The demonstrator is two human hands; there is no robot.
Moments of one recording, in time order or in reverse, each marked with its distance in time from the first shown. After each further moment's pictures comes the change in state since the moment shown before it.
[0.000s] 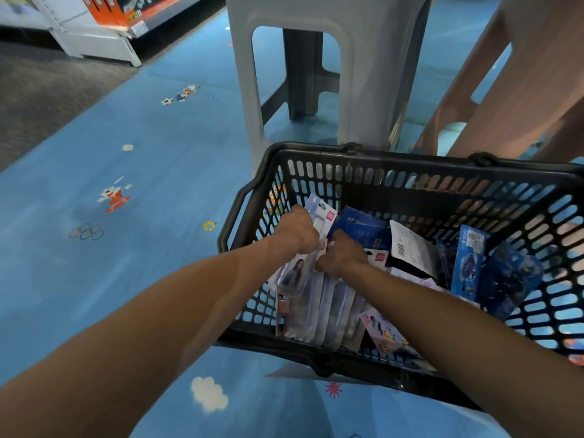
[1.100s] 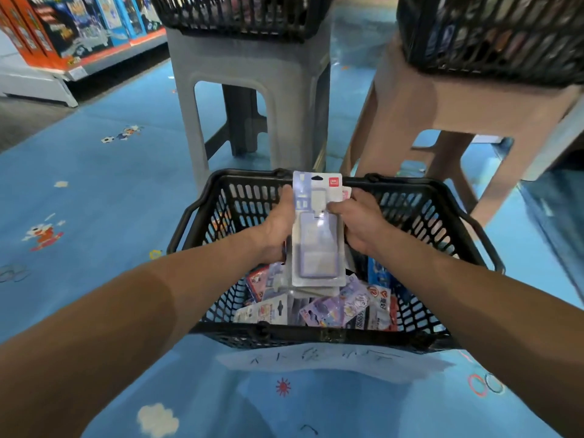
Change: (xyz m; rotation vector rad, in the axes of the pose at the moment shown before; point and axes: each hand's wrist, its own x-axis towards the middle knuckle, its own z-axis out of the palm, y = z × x) left_hand -0.066 0.074 -0.008 -1.005 -0.431 0.064; right_hand -0.095 0.013 -0.150 1.014 0.307 -0.170
